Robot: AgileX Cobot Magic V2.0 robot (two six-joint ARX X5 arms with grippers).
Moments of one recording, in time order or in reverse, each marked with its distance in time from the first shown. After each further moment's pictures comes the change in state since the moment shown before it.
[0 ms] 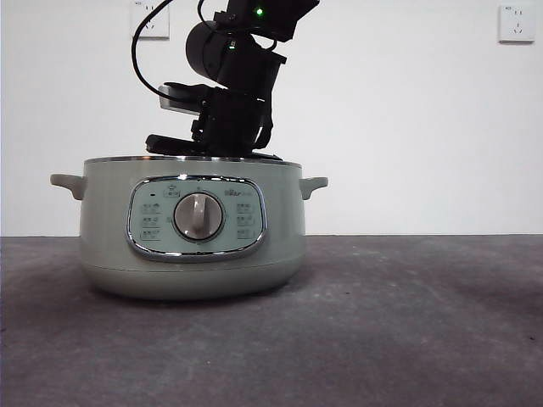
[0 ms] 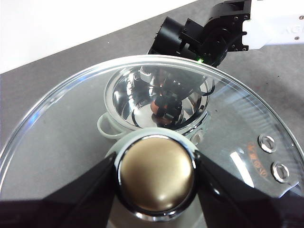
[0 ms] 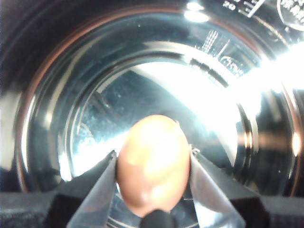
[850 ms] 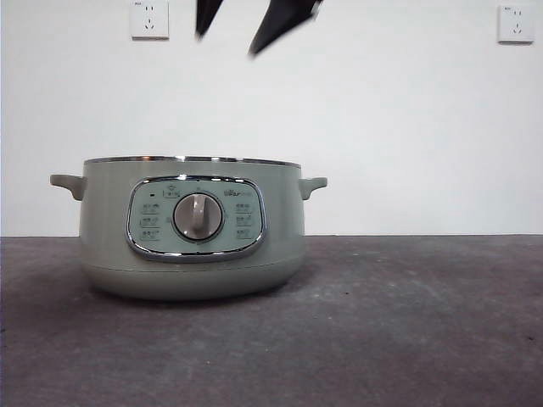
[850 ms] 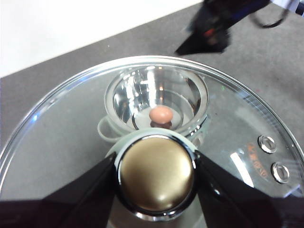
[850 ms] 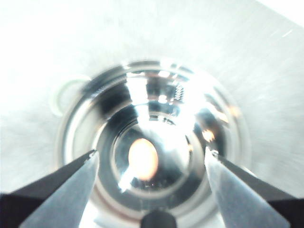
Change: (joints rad) left arm 0.000 0.001 0.000 0.019 0.000 0.000; right arm 0.000 -0.415 0.023 -0.107 0.029 0.024
